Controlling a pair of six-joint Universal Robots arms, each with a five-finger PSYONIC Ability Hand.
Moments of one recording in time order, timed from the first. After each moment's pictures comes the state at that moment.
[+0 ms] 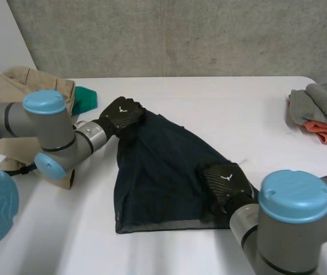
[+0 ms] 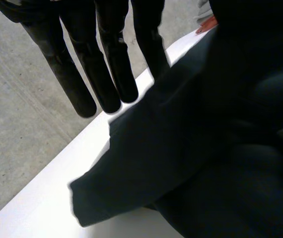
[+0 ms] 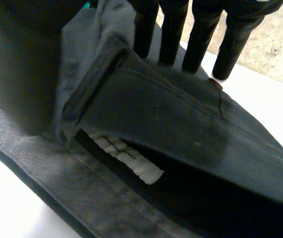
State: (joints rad) left arm 4.37 -2.55 -0.87 3.26 -1.05 3.58; right arm 2.23 -1.15 1.80 -0.27 1.68 3.08; left_hand 1.06 0.99 0.98 0.99 0.80; right_hand 0.52 0.53 0.52 0.50 0.33
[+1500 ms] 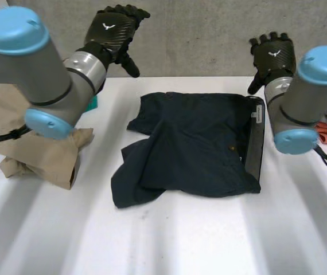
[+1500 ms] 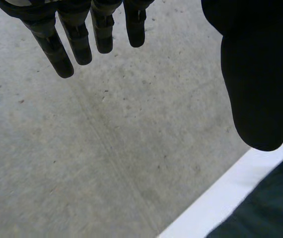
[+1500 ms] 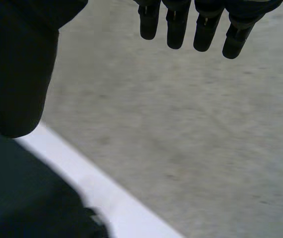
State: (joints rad) left arm 4.25 -2.25 -0.76 3.20 -1.40 3.30; right arm 1.92 -0.83 0.90 -0.21 1.64 2.80; left_hand 0.19 0.21 0.21 0.20 0.05; right_hand 0.22 0.21 0.21 0.21 0.05
